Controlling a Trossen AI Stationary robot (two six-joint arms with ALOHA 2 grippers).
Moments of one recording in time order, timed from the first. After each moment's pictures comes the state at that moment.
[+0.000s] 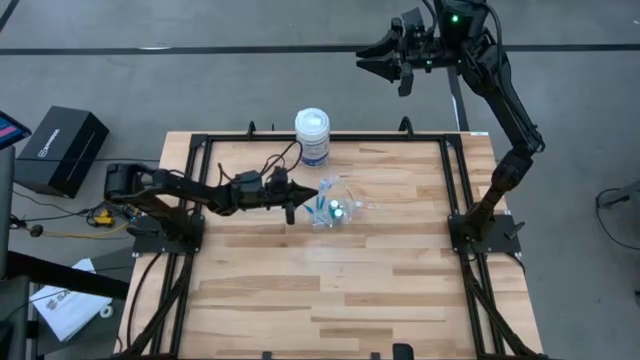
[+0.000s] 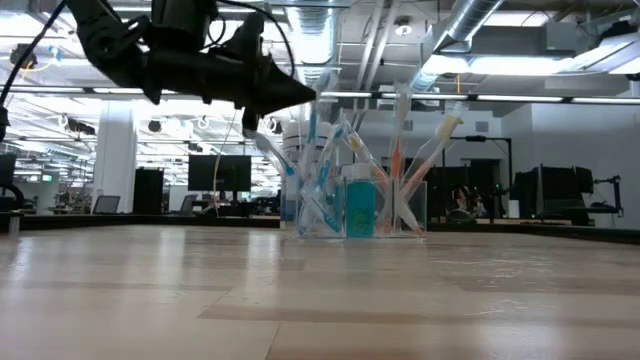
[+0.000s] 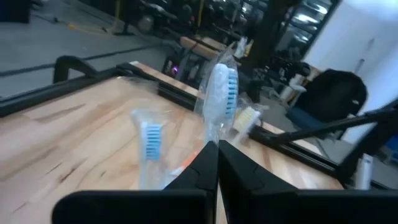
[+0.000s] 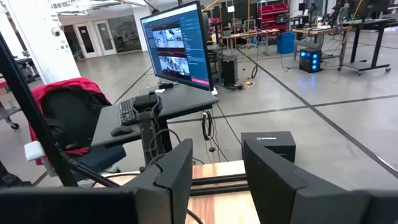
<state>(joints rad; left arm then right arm) 0.16 1.49 0.53 0.90 -0.02 -0.39 -0.71 1.70 2.33 -0.71 -0.74 0.05</state>
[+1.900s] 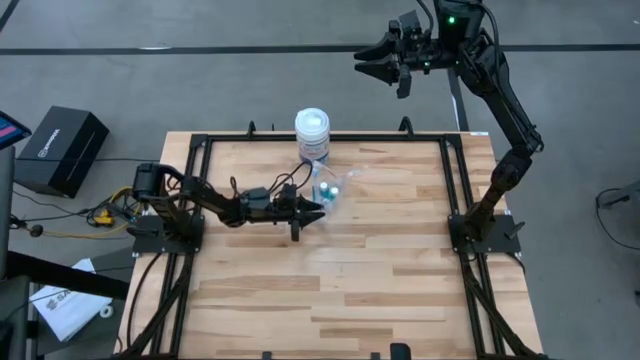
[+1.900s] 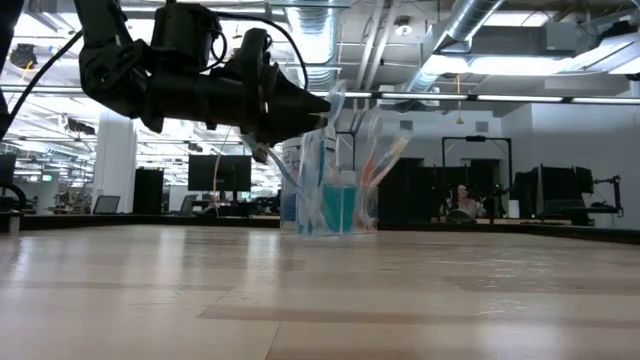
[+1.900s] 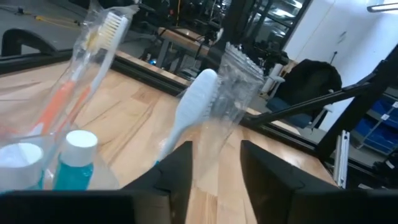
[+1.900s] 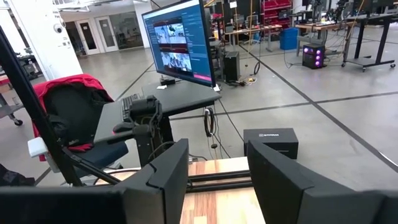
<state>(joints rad) 0.06 1.72 0.51 1.17 -0.03 -0.40 -0.71 1.71 2.33 -0.73 -0.74 0.04</state>
